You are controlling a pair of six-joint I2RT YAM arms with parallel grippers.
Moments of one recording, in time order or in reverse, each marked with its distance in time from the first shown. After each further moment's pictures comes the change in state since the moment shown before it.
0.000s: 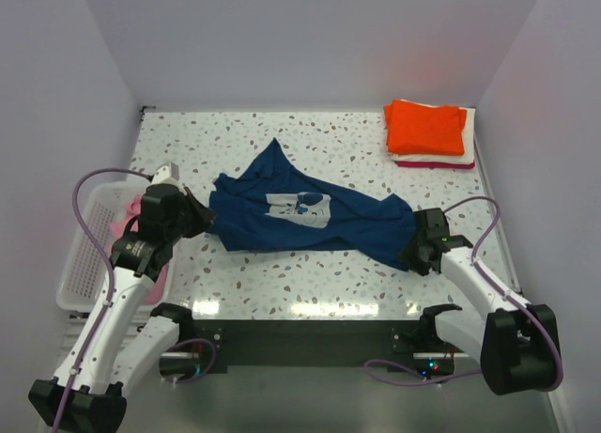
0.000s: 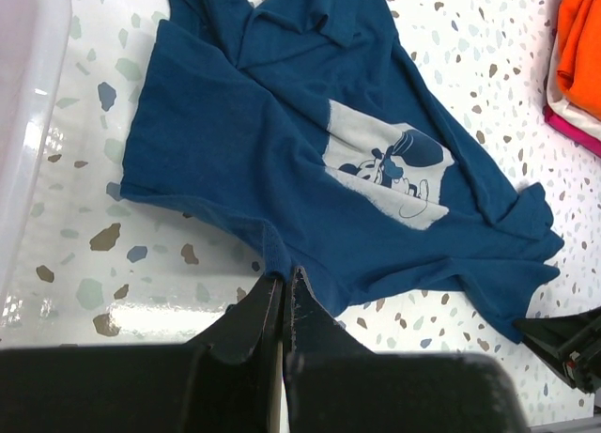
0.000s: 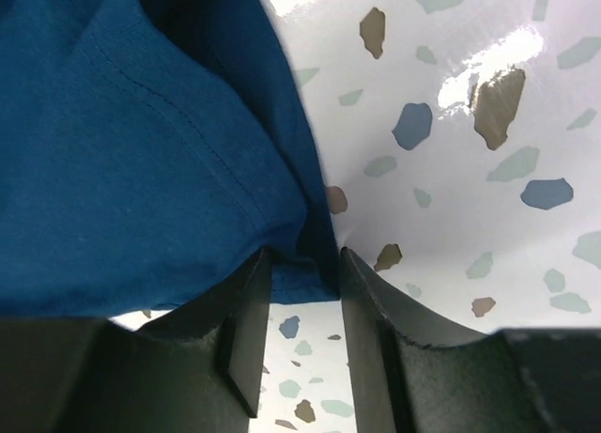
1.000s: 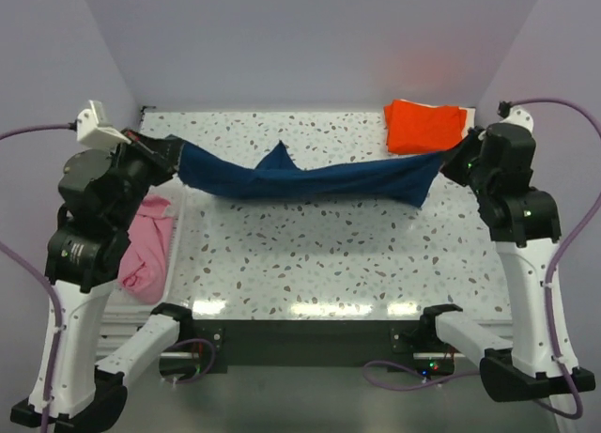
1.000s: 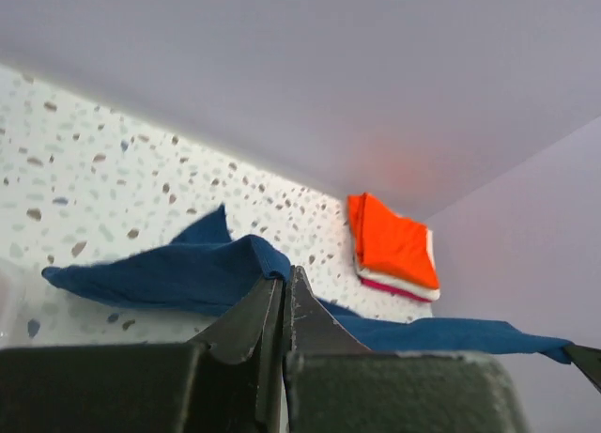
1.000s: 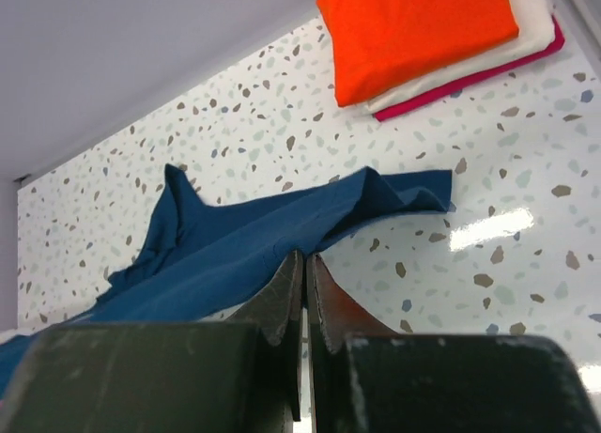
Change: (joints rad) left arm 0.000 0.095 0.596 -0.018 -0.080 0.005; right arm -0.021 -0.043 0.991 -0.311 0.027 -0.265
